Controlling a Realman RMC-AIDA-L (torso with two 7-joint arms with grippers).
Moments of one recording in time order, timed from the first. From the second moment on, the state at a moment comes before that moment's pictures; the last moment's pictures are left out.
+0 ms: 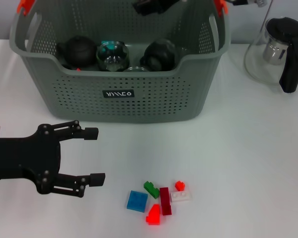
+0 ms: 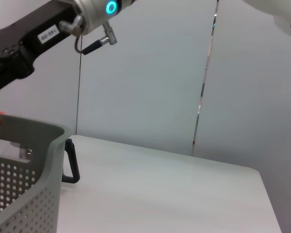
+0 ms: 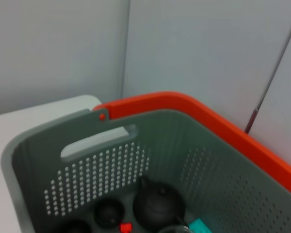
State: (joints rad) left arm -0.34 -2.13 0.60 1.06 2.02 2.01 -1.35; right arm 1.01 2.10 -1.27 -1.15 -2.43 -1.10 2.41
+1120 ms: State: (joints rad) left arm -0.34 -2.14 0.59 1.04 2.02 2.00 -1.36; right arm 0.69 2.10 -1.31 -1.33 -2.34 -1.84 2.13
